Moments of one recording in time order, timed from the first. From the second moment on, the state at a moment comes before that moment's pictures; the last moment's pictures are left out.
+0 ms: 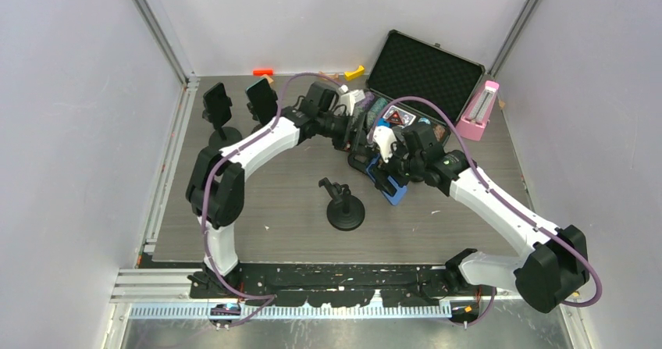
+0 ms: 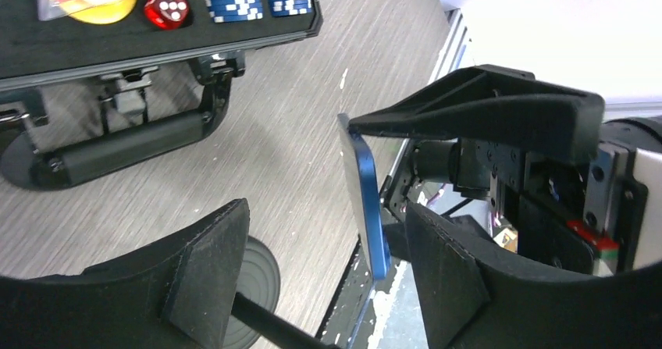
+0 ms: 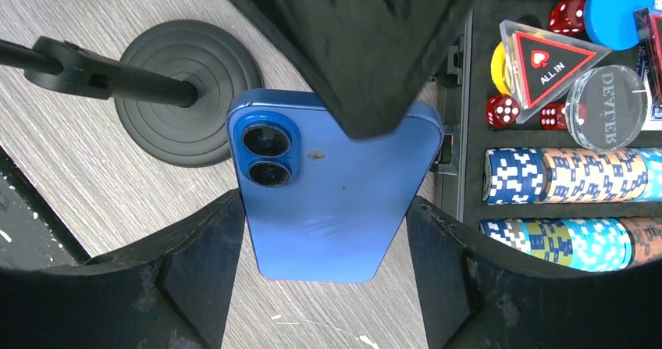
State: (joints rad) left arm -0.60 1.88 1.54 -0.37 0.77 -0.41; right arm 0.52 1.20 0.94 -0.56 -0.25 -0.38
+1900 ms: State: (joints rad) left arm -0.49 1.83 1.56 -0.14 0.77 -0.92; right arm 0.65 1.20 1.30 -0.68 0.00 -0.41
